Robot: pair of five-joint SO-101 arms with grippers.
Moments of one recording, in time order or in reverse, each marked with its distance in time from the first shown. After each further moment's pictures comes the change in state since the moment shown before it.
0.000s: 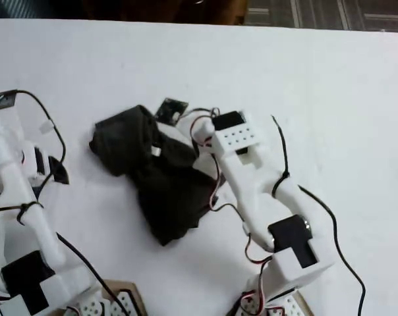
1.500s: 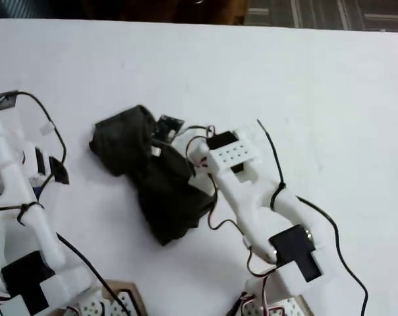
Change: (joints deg) left arm 0.0 0.0 1.2 -2.0 0.0; right arm -3.4 -3.7 14.3 -9.2 -3.9
